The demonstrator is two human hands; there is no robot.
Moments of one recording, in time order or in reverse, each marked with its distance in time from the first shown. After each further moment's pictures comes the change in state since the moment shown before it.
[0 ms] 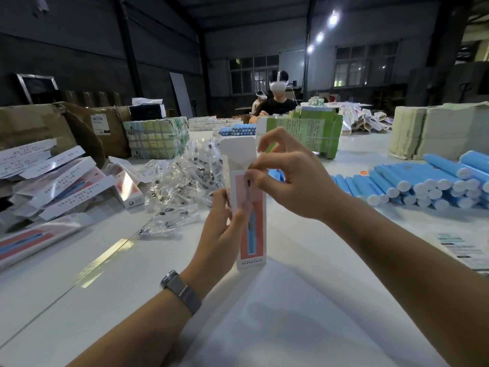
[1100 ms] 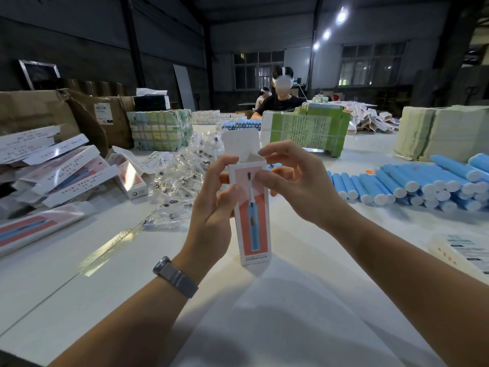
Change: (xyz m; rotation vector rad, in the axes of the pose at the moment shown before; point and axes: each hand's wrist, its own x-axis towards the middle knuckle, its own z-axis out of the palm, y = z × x) left_hand 0.005 0.022 -0.019 0.004 0.029 0.124; right_hand -0.011 0.001 0.021 0.716 0.026 0.206
